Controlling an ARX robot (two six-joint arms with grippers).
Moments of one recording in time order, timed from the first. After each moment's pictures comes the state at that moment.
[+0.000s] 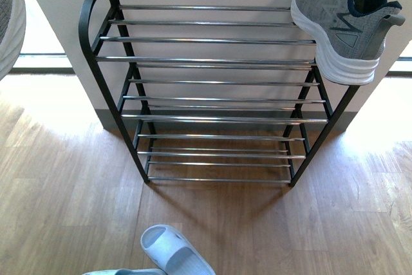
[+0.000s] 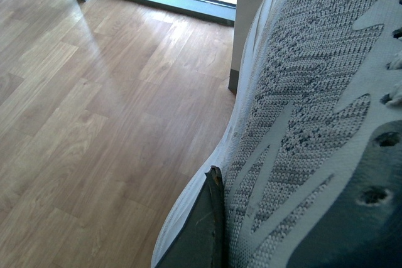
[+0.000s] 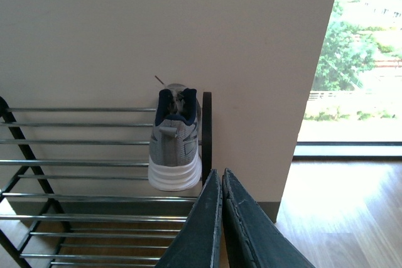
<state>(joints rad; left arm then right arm) -0.48 0.71 0.31 -0.25 -0.70 -0.48 0.00 0.36 0.02 0.36 0.00 0.01</state>
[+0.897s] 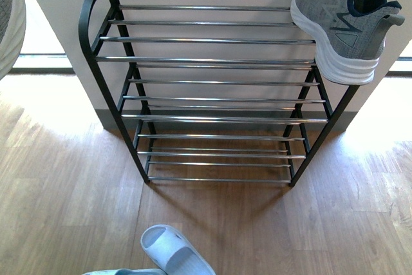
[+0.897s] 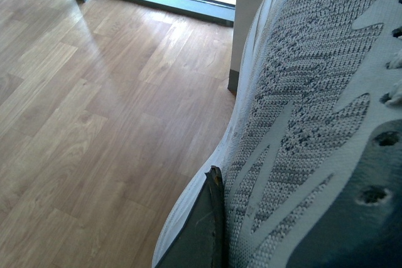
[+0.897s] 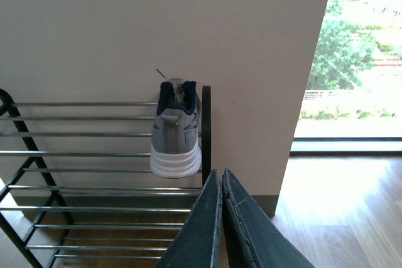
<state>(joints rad) -0.48 0.71 0.31 -0.25 -0.70 -0.48 0.00 0.01 0.02 0.00 0.00 0.01</state>
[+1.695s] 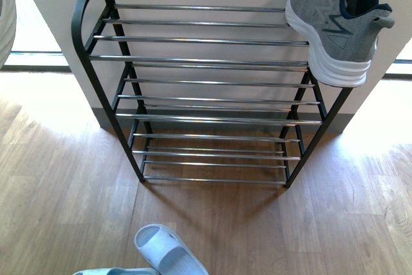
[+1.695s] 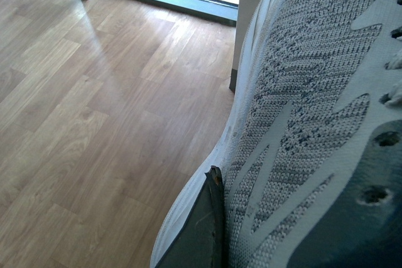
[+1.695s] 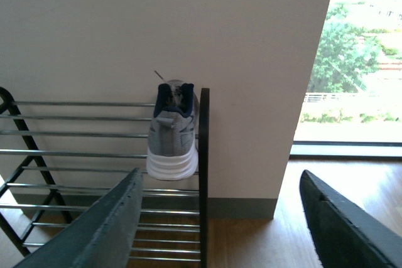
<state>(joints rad) -0.48 0.71 0.31 -0.25 -0.71 -0.48 0.00 0.01 0.02 0.00 0.00 0.00</state>
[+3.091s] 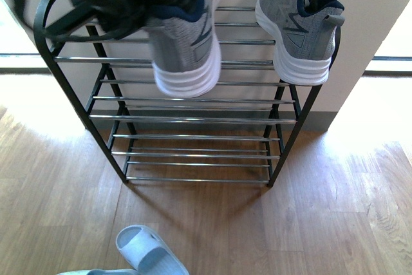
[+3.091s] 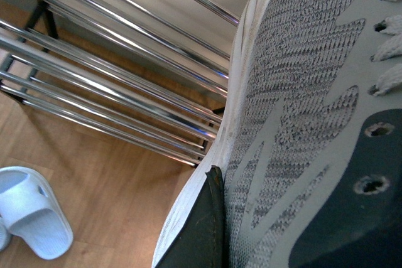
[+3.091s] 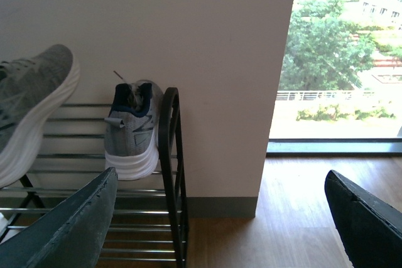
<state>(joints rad) -0.46 1.97 1.24 0.04 -0.14 -0.84 0.00 0.00 0.02 0.00 0.00 0.00</state>
